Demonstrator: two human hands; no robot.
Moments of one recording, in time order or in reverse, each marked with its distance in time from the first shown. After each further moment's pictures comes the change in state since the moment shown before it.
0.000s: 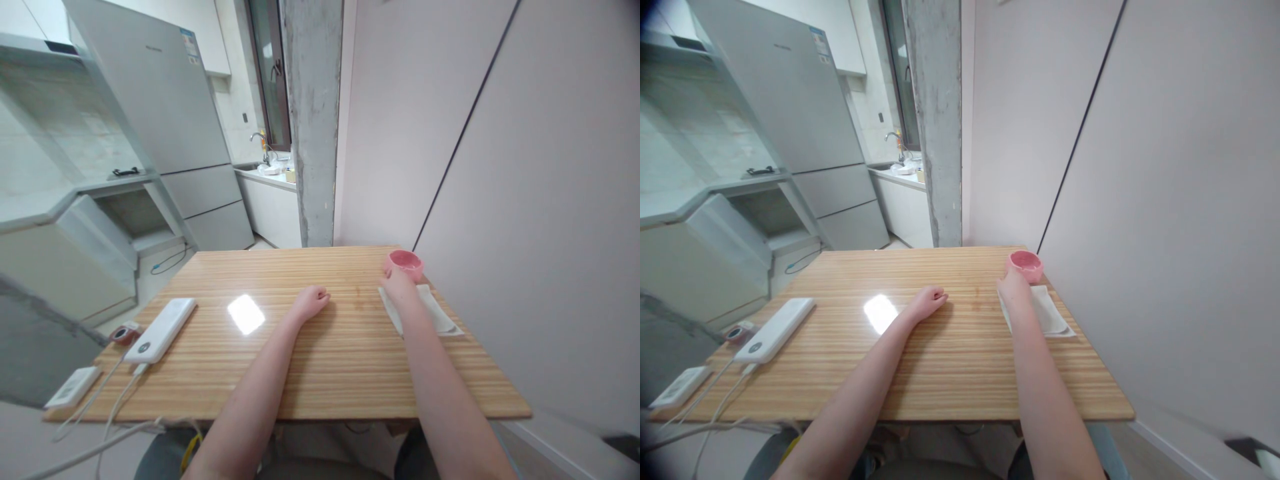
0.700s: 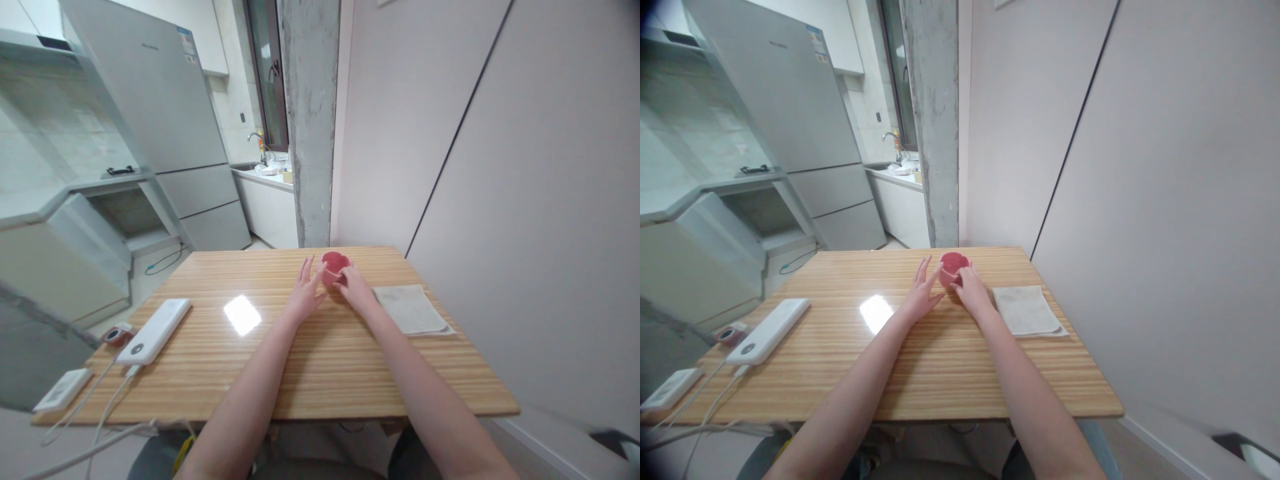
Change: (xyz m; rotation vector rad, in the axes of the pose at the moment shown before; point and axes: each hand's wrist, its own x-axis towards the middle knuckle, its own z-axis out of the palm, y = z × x) left_hand -0.010 0.016 -0.017 0.083 0.353 0.272; right_hand -0.023 -0.063 0.027 0.399 -0.048 -0.558
